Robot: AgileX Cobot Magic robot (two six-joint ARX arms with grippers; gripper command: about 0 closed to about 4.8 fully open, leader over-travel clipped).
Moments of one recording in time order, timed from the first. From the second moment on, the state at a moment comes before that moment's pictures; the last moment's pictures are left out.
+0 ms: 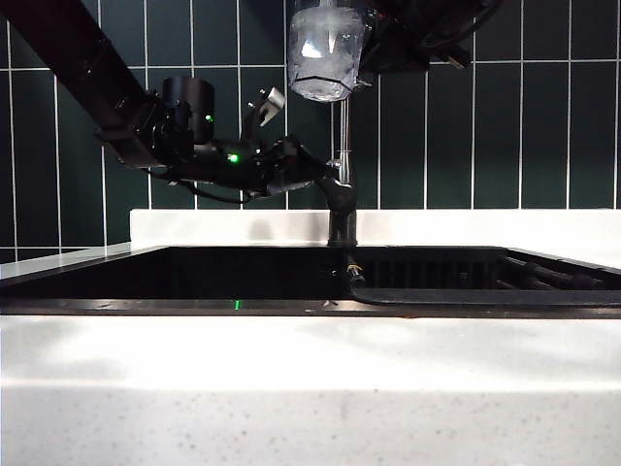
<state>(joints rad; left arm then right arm) -0.27 2.32 1.79 0.50 0.72 0.00 0.38 1.65 1.38 0.06 -0.29 0.20</state>
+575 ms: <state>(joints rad) -0.26 2.32 1.79 0.52 0.83 0.02 0.38 1.65 1.38 0.06 -0.29 0.19</state>
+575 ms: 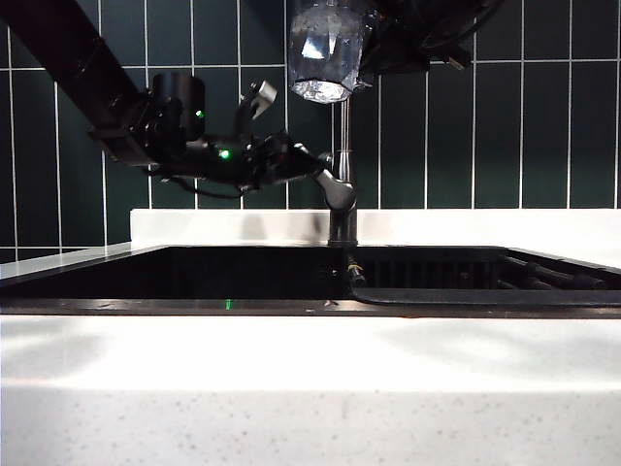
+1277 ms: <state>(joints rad) -0.17 2.32 1.79 0.46 0.93 -0.03 0.38 1.65 1.38 0.03 -0.29 0.18</state>
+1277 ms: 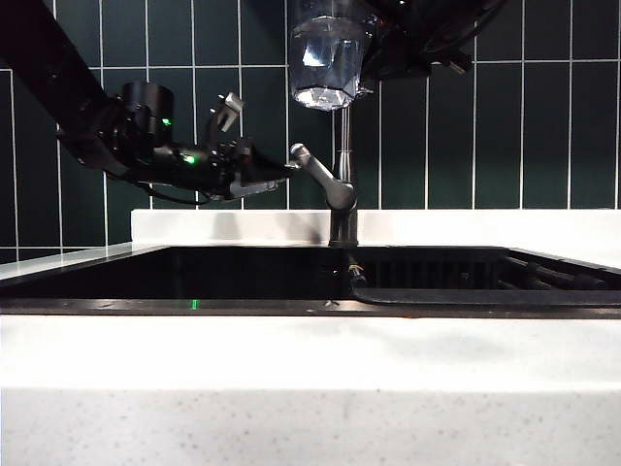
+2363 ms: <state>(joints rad) -0.13 1.92 1.62 -0.33 1.00 0.61 0.38 1.65 1.38 -0.04 -0.26 0.09</state>
